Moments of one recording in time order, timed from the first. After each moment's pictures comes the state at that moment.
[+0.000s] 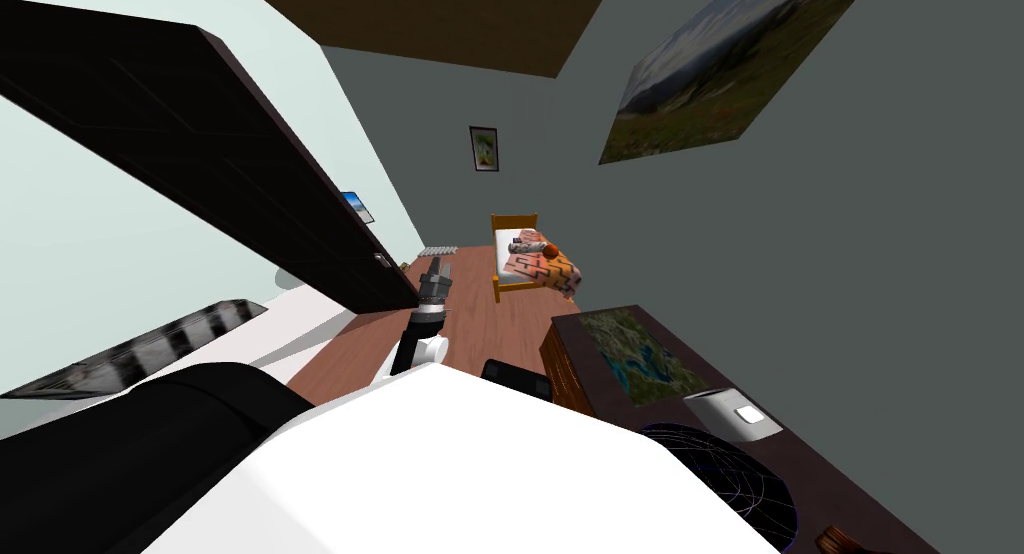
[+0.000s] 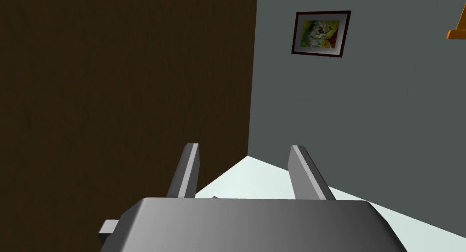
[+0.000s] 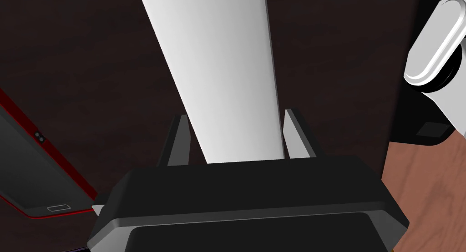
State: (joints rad) left arm 0.54 0.04 0.07 -2.20 0.05 -0.51 -0.04; right arm 0.45 -0.97 0.72 -0.67 0.72 -0.44 0.12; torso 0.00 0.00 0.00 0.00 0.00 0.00
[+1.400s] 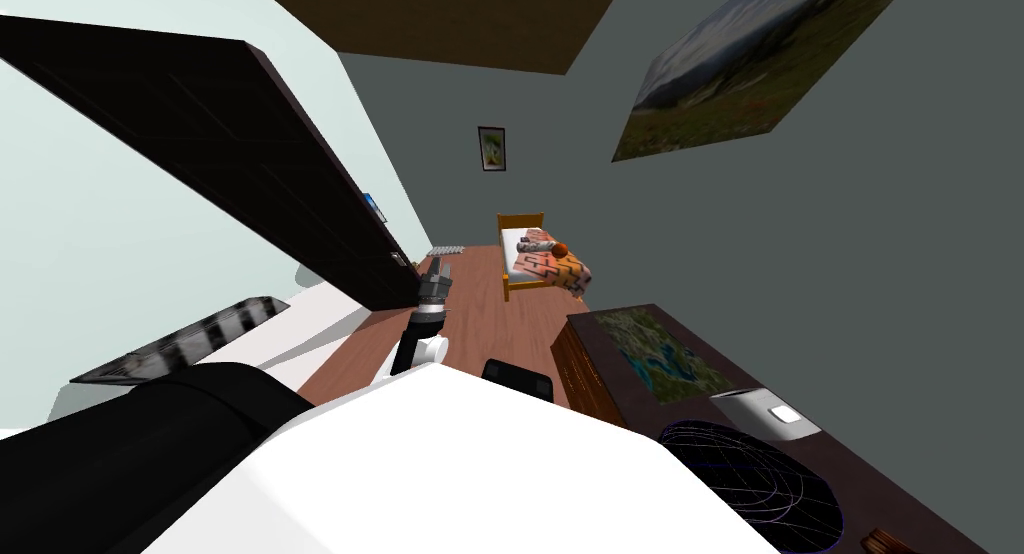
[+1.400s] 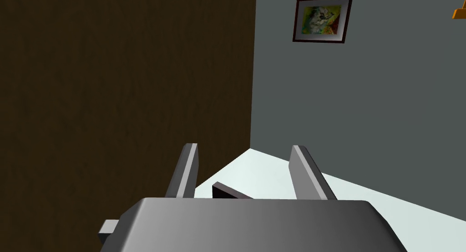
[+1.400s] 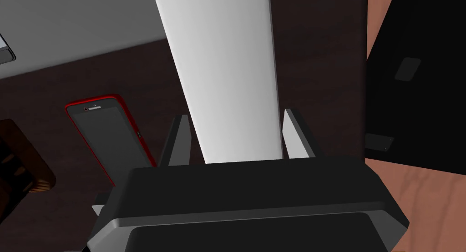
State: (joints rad) left arm 0.54 0.04 0.07 -2.20 0.05 -0.51 -0.04; right arm 0.55 -1.18 0.67 -0.67 0.74 -0.48 0.01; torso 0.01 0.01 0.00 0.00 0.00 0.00
